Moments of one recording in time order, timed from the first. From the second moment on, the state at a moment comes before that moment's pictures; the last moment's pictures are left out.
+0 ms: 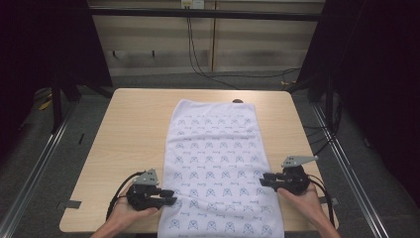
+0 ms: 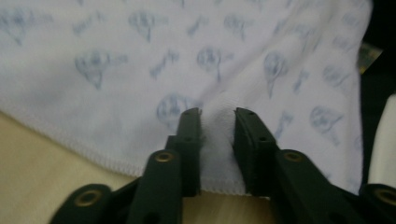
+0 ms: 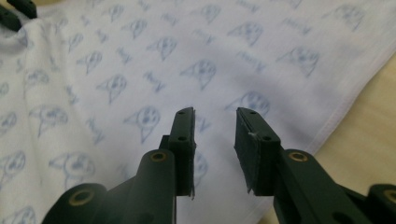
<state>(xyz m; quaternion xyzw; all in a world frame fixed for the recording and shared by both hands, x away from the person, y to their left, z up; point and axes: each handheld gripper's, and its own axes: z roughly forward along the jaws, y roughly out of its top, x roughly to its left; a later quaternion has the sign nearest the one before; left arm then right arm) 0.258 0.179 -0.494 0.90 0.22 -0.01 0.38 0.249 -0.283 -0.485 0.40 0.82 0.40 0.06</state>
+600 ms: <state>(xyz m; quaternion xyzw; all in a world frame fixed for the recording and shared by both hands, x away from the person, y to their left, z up) 0.288 0.205 -0.487 0.84 0.30 -0.02 0.45 0.238 -0.288 -0.488 0.42 0.81 0.41 0.07</state>
